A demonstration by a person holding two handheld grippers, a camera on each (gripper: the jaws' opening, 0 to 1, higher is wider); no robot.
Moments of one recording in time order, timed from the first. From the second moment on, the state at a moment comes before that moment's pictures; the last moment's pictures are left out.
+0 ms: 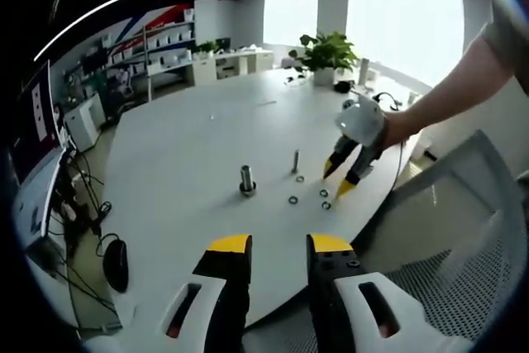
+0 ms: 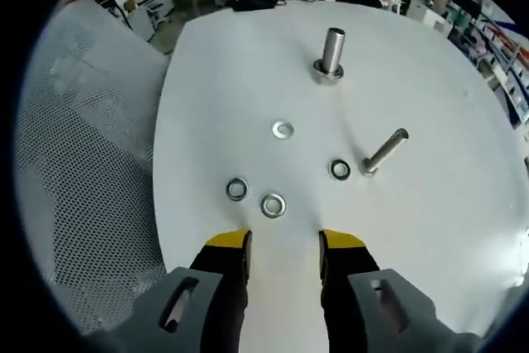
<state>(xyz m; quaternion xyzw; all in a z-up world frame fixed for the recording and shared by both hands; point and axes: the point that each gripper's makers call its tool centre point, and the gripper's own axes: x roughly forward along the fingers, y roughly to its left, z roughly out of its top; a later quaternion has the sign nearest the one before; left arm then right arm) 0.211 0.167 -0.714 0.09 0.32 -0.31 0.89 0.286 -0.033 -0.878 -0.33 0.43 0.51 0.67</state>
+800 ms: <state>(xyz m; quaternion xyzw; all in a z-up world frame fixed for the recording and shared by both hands) 0.211 0.165 -0.714 0.08 0.32 -0.31 0.89 0.287 -0.012 -0.880 -0.44 0.45 0.54 0.56</state>
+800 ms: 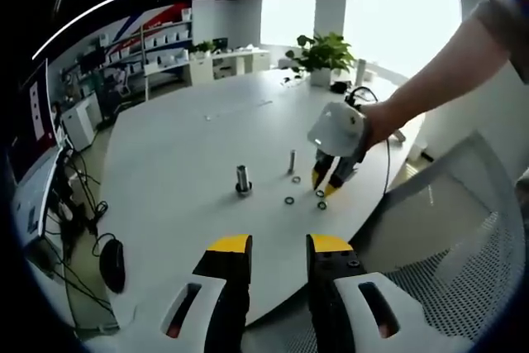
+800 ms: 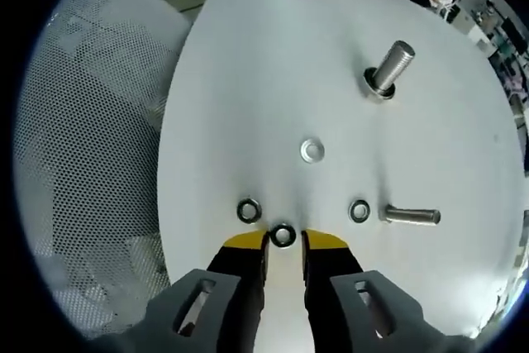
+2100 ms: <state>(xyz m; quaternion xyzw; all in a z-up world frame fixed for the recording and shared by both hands) 0.213 0.167 -0.711 0.08 0.32 -0.31 0.89 0.288 -0.013 -0.880 -0.45 0.46 0.51 0.57</state>
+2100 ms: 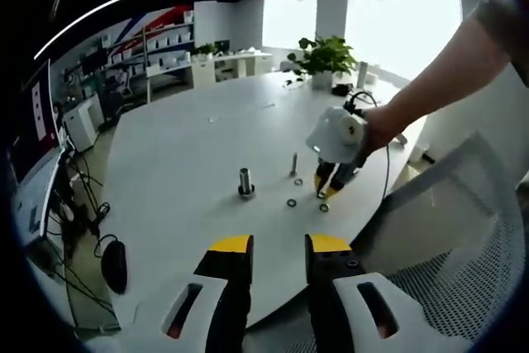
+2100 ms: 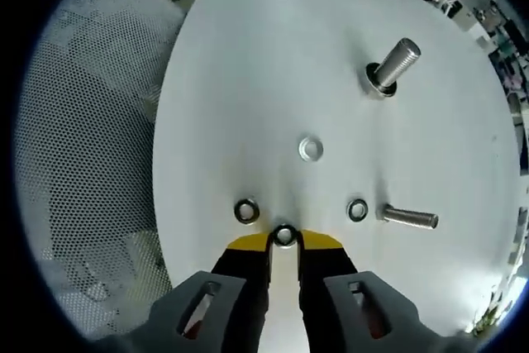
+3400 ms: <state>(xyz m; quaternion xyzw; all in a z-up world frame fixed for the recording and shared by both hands) 0.214 0.168 -0.708 0.05 0.31 -0.31 0.90 0.364 -0.010 -0.800 -0.42 0.42 0.46 0.66</state>
